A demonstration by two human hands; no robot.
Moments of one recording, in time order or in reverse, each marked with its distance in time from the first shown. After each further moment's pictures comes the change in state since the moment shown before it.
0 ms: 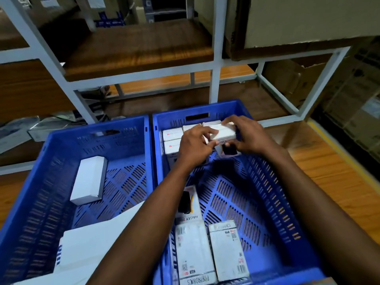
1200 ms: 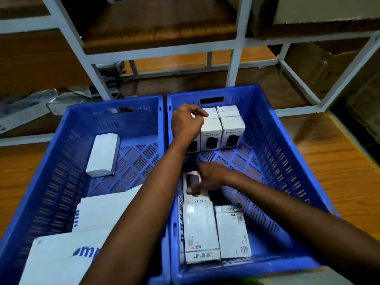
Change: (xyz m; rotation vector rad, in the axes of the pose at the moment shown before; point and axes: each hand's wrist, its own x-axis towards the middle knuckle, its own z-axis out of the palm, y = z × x) left_hand 0.005 -0.015 -0.040 0.025 0.191 -0.362; right_hand -0.043 -0.097 0.129 -0.087 -0.787 0.017
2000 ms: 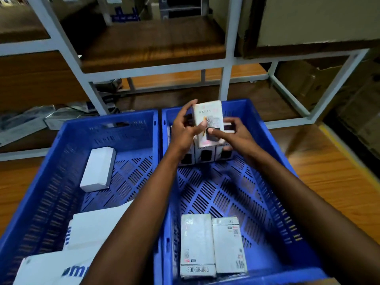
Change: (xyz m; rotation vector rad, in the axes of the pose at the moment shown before) left_hand -0.005 0.011 -0.007 -0.642 -0.250 -0.015; right_hand -0.038 0.055 -0.097 1.118 0.690 0.035
